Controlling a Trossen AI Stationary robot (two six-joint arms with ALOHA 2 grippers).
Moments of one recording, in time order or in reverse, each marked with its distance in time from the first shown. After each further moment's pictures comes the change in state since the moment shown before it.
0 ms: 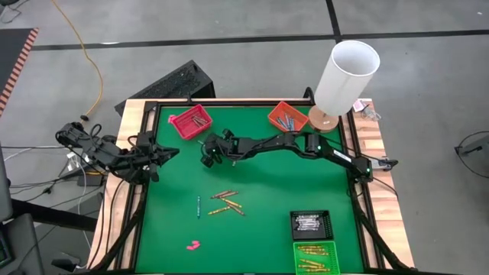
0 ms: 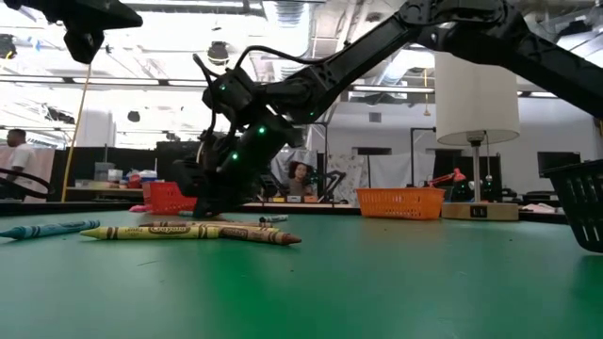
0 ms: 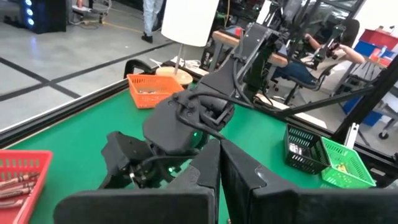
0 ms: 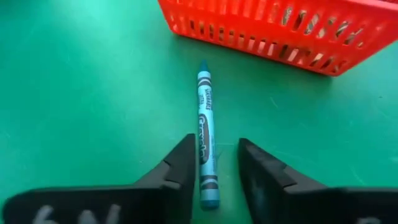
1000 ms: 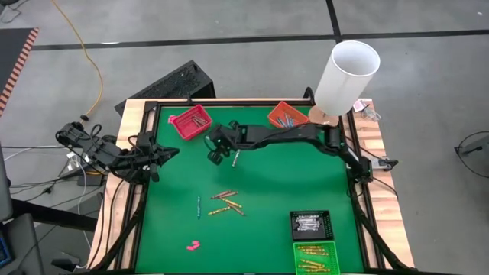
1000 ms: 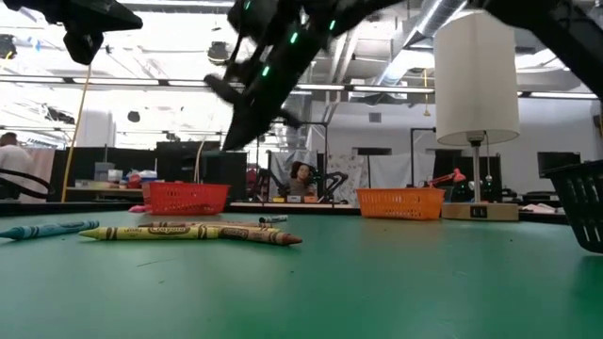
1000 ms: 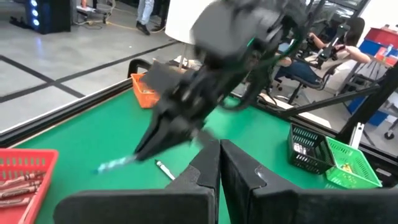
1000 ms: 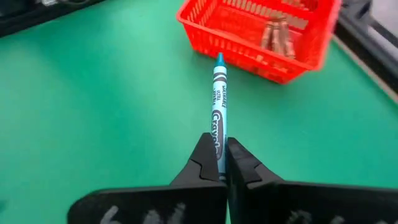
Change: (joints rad) left arm 0.000 0.000 0.000 -0.011 -0.011 -0.002; right arm 0.024 -0.292 -0.006 -0.338 -0.100 -0.006
